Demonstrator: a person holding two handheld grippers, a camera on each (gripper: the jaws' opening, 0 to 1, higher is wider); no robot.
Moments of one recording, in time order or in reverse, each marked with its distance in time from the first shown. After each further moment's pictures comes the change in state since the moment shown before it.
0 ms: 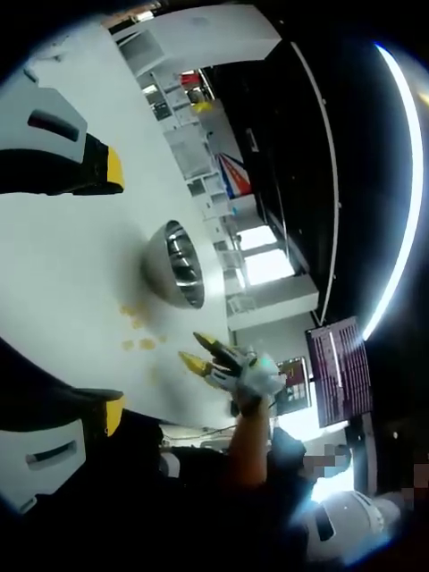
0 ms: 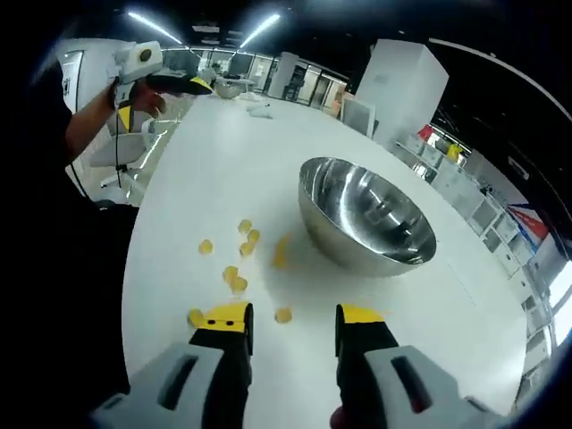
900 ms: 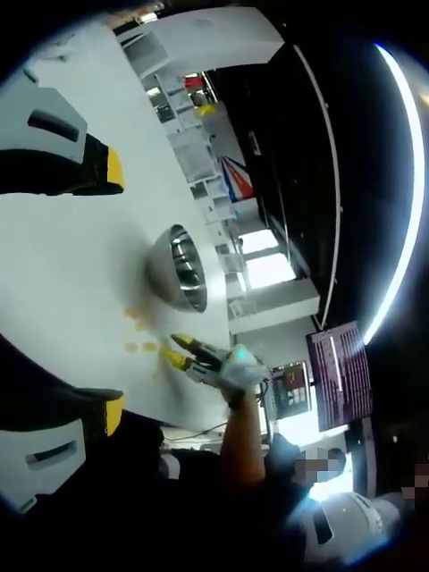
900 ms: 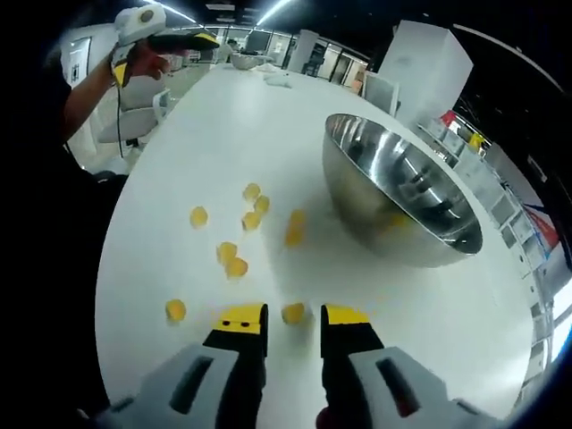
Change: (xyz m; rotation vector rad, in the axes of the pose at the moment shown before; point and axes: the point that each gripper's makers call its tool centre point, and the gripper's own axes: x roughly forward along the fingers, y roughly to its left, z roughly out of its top) left arm -0.005 0.004 -0.006 -0.012 0.005 0.017; right arm 0.035 0.009 -0.024 -0.038 0.091 0.071
